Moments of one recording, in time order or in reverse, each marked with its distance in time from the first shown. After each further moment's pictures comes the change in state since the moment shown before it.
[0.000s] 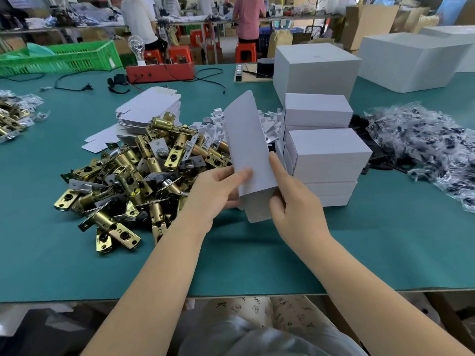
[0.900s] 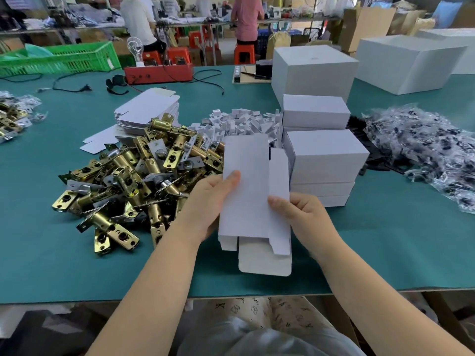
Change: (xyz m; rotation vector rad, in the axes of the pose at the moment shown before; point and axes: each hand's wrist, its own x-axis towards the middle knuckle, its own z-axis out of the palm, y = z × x) left_hand -0.018 0.002 -0.001 -0.185 -0.083 -0.023; right_hand -0.008 0.008 -0.015 0.798 -0.222 0.485
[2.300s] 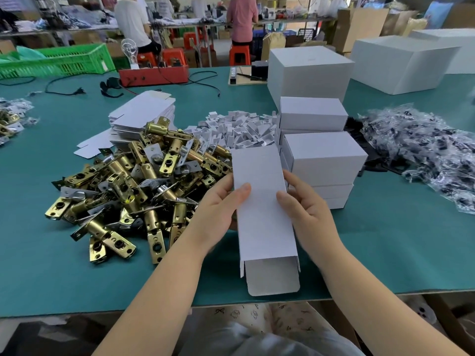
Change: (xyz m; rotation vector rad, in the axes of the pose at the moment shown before) left_hand -0.001 -0.012 0.009 0.051 -0.118 0.116; right_hand 0.001 0.002 0.003 0.063 0.091 -0.148
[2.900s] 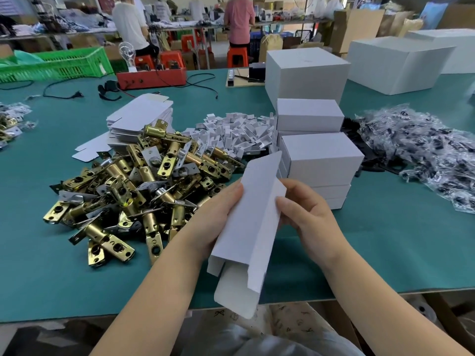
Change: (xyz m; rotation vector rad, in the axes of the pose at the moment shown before) left_hand -0.001 0.003 -0.005 -0.012 -0.026 -0.224; right_hand -0.001 -0.008 -0.007 0.189 -0.154 -0.007
